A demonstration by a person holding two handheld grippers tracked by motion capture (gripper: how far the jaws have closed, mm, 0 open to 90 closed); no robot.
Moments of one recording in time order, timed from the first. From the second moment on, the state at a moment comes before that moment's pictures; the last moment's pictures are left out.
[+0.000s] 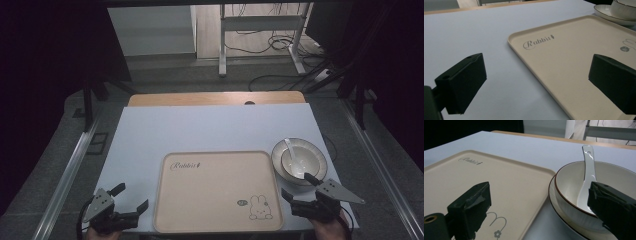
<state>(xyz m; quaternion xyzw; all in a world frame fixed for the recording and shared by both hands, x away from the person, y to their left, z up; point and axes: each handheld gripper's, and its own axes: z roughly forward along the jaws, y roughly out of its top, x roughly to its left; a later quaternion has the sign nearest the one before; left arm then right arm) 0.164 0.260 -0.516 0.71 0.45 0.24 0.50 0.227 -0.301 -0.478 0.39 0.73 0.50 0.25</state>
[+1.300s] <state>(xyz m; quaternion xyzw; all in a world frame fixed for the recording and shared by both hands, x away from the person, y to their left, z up) 0.165 0.259 -0.517 0.71 0.45 0.24 0.48 0.251 -0.303 -0.452 0.43 0.74 0.46 0.24</state>
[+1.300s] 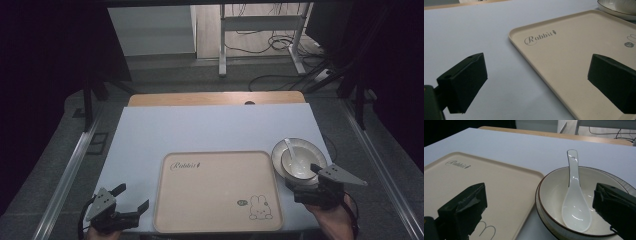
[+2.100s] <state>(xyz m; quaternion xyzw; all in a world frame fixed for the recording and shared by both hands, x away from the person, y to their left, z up) 0.165 0.258 -0.517 0.71 0.45 0.24 0.48 0.278 -0.313 -0.432 0.43 0.78 0.39 0.24</state>
